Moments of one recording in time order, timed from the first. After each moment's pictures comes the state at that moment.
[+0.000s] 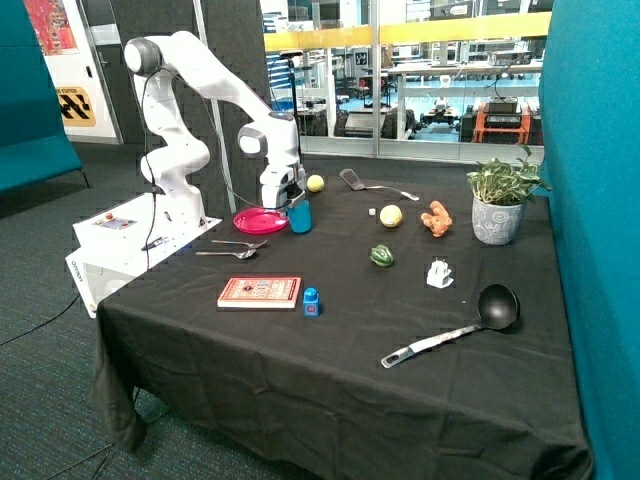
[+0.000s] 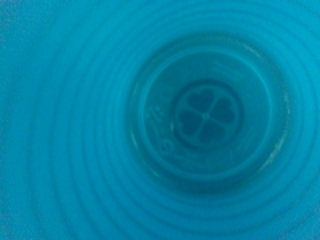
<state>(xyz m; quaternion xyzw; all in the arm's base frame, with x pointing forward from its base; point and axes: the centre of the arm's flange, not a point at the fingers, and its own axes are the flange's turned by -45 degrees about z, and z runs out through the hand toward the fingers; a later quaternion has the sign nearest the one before) 0.444 -0.021 0.325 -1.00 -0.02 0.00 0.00</state>
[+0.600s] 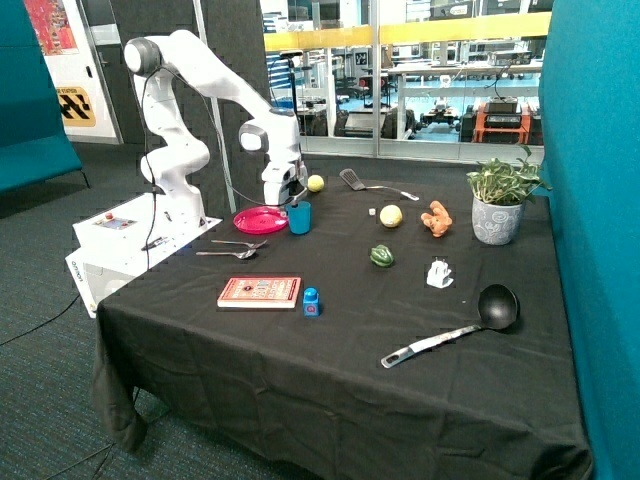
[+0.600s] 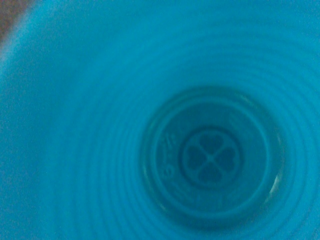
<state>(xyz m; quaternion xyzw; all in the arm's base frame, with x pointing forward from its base) 0.454 -0.023 0.337 -1.00 -0.03 0.00 0.00</state>
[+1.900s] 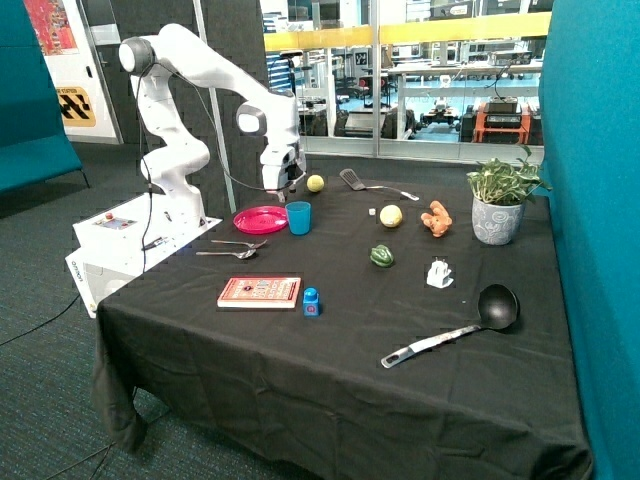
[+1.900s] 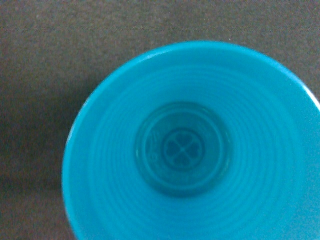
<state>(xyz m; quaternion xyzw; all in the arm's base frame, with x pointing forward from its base) 0.456 -0.032 0.389 -1.00 -0.05 0.00 0.00</state>
